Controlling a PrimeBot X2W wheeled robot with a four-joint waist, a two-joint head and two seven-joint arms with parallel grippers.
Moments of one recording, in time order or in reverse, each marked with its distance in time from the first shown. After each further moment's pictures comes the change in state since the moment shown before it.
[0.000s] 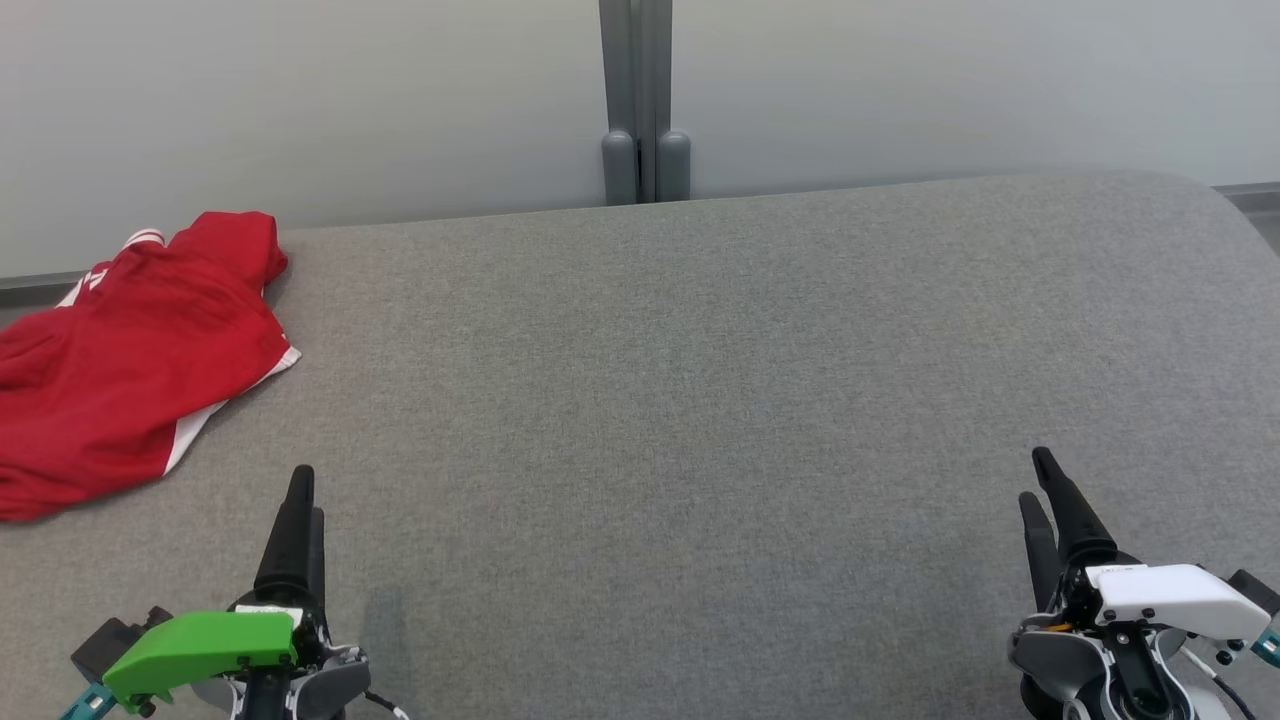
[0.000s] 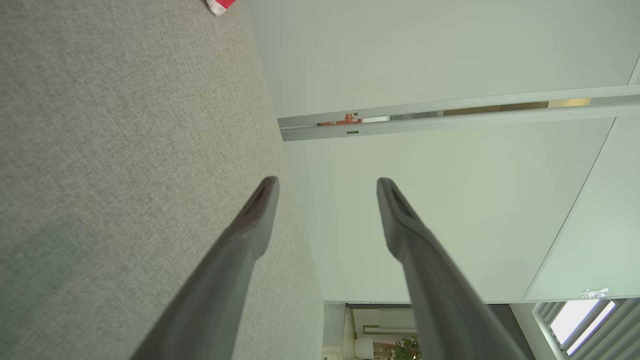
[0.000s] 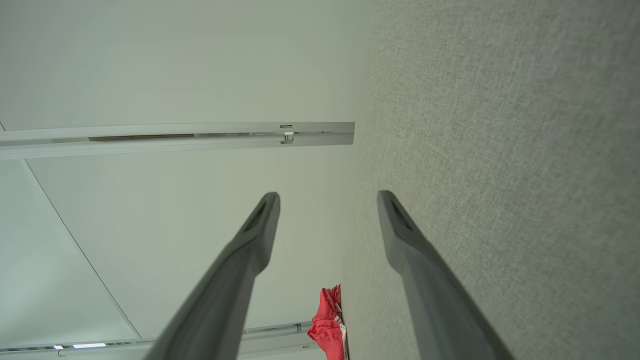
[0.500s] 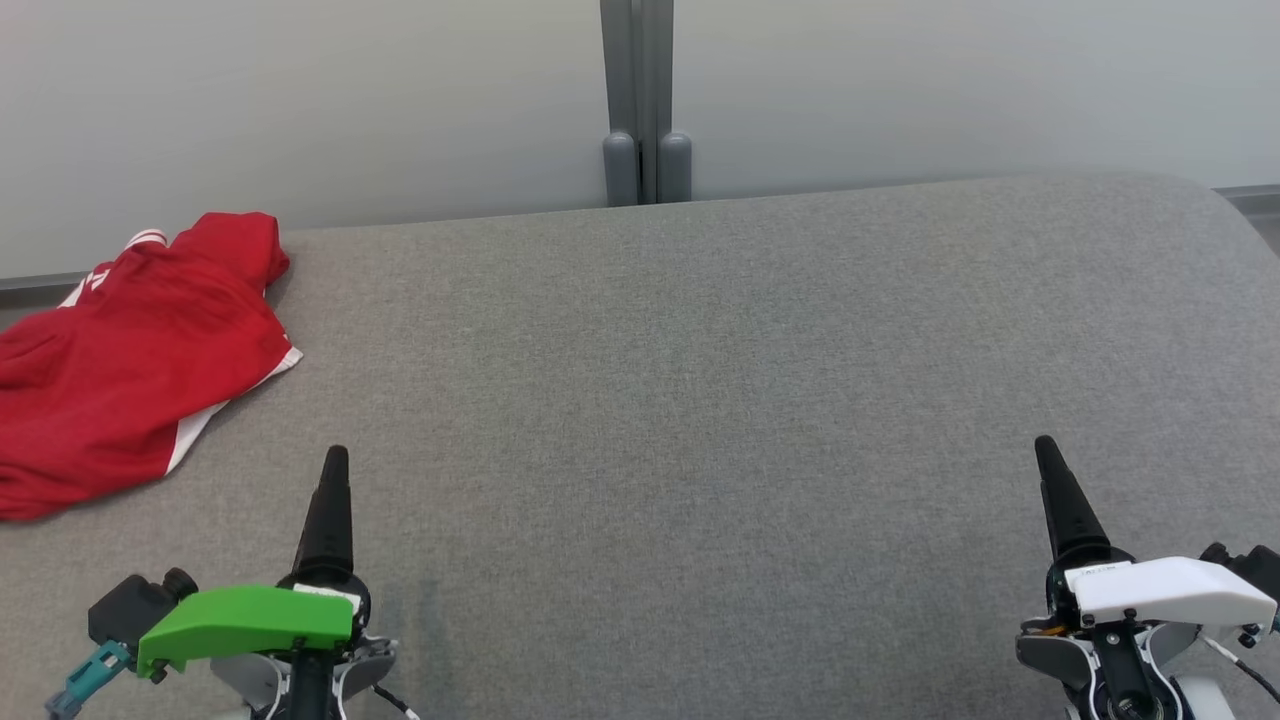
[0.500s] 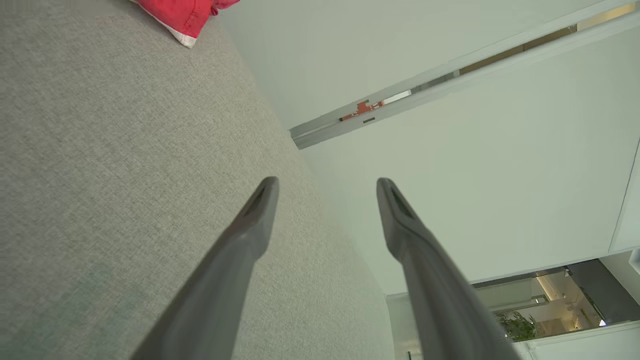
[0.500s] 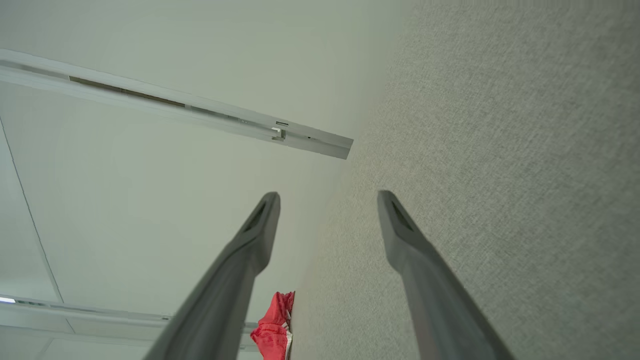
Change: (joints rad) left arm 0.000 0.001 -0.068 -0.071 0.283 0.071 -0.062; right arm 0.019 -0.001 0.008 -0.063 -0.266 0.000 -0.062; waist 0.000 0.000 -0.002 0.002
